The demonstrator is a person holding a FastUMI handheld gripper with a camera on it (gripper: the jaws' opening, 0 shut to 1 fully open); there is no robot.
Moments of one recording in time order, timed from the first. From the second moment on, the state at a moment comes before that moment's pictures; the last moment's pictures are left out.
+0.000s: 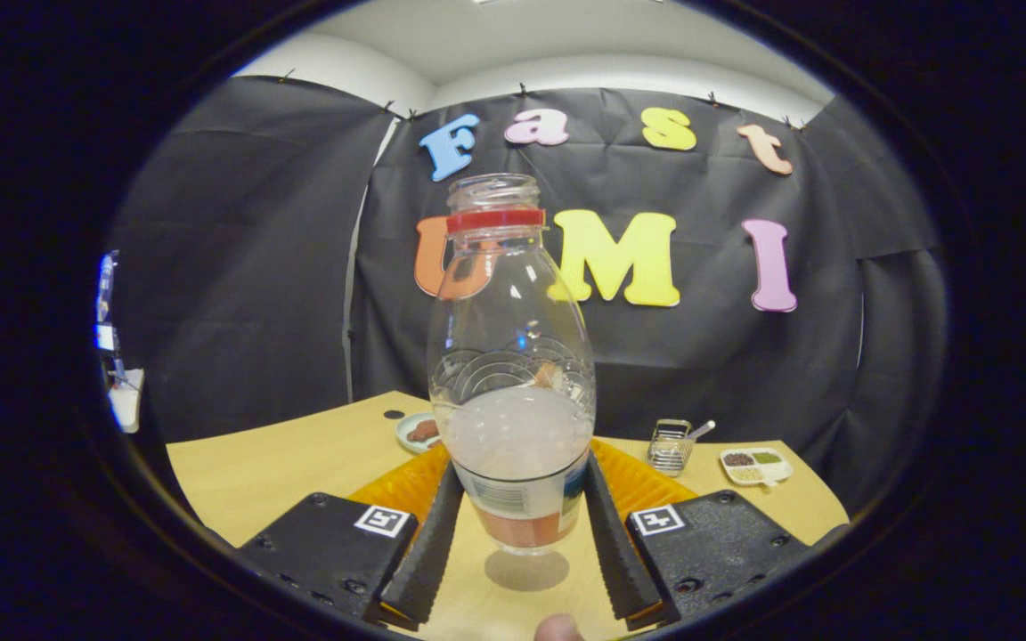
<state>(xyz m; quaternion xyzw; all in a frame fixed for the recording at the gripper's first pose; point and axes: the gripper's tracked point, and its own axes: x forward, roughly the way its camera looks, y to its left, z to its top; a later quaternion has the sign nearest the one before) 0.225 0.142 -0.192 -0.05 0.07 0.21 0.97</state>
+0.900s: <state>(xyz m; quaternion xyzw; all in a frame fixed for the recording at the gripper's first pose) 0.275 0.140 -0.324 -0.05 0.18 0.19 0.96</state>
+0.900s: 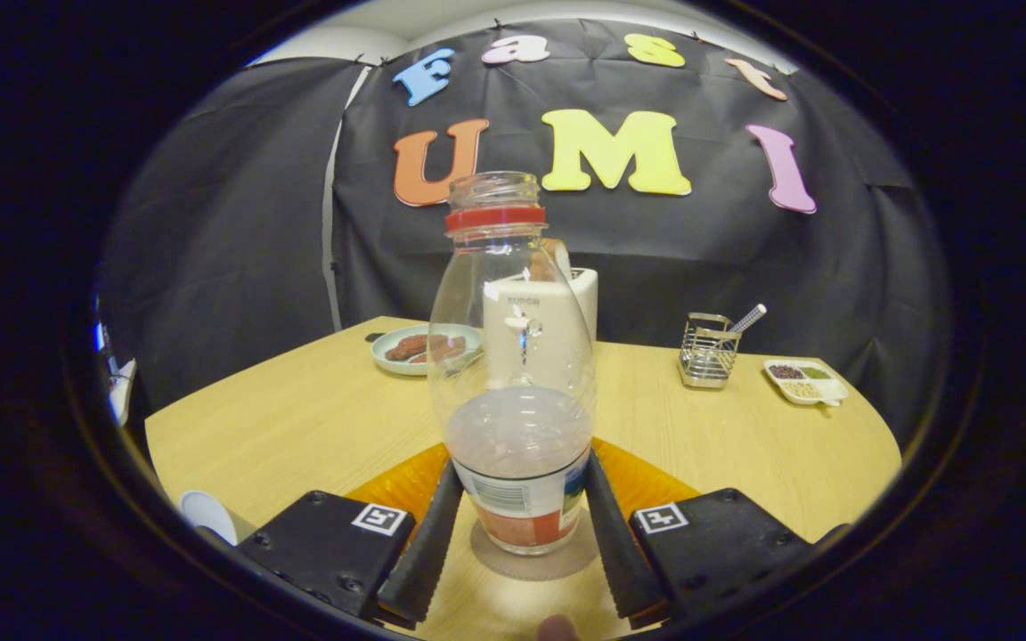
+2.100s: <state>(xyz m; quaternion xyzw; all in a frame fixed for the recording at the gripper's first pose) 0.252 0.135 -0.263 0.00 0.13 0.15 0.98</state>
